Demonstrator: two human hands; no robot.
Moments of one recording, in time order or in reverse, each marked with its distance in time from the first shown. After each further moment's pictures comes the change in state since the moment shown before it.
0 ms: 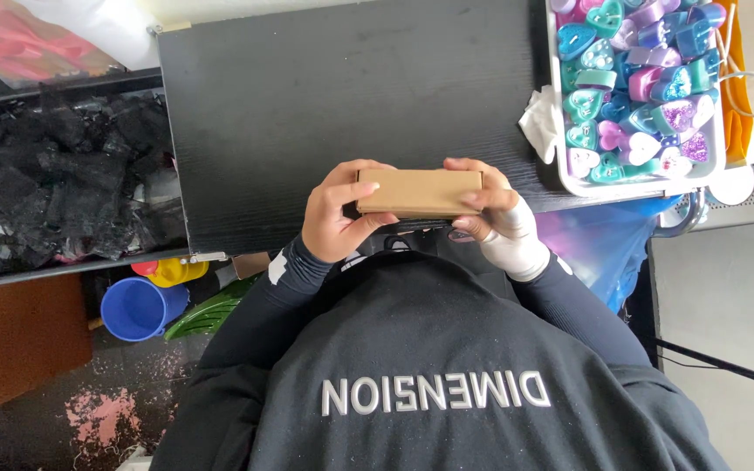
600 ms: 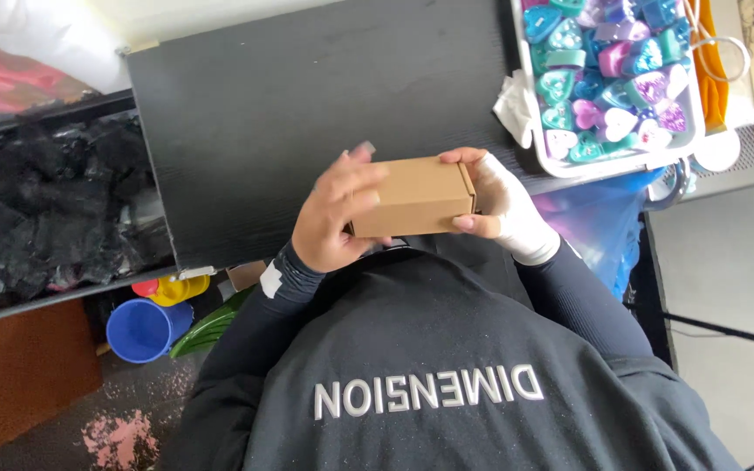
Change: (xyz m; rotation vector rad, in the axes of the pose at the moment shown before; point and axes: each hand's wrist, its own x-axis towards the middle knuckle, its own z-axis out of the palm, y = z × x) left_hand 0.007 0.011 0.000 0.122 -0.137 0.184; right_hand 0.006 -0.037 -0.016 0.337 0.129 0.659
